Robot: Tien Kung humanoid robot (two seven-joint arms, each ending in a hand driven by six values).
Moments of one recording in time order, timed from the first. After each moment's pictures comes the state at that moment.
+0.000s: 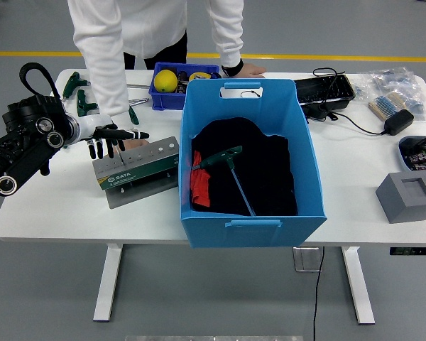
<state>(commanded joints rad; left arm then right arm) -0.85 0.36 -0.79 -0.95 1.45 -0.44 0.59 0.17 -0.19 0.42 0.20 0.05 -0.24 -0.12</state>
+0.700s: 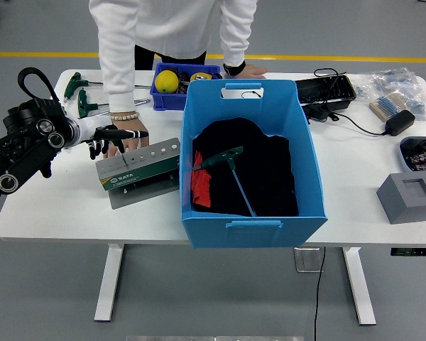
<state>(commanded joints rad) -0.86 0.35 -0.73 -0.92 1.39 -0.38 0.55 0.17 -0.19 0.42 0.20 0.05 -0.24 -0.12</state>
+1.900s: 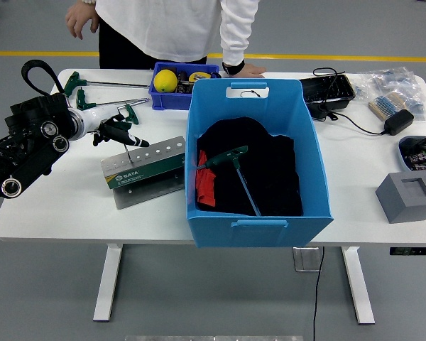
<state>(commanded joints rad) -0.86 0.37 -0.75 -0.97 1.52 -0.32 0.45 0.16 -0.19 0.42 0.20 0.05 -0.24 -0.12</state>
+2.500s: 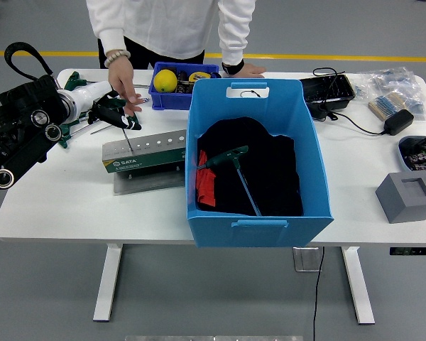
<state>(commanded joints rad) -0.90 0.40 -0.78 -1.00 1.53 -0.24 0.43 0.16 -0.19 0.42 0.20 0.05 -0.24 -0.12</state>
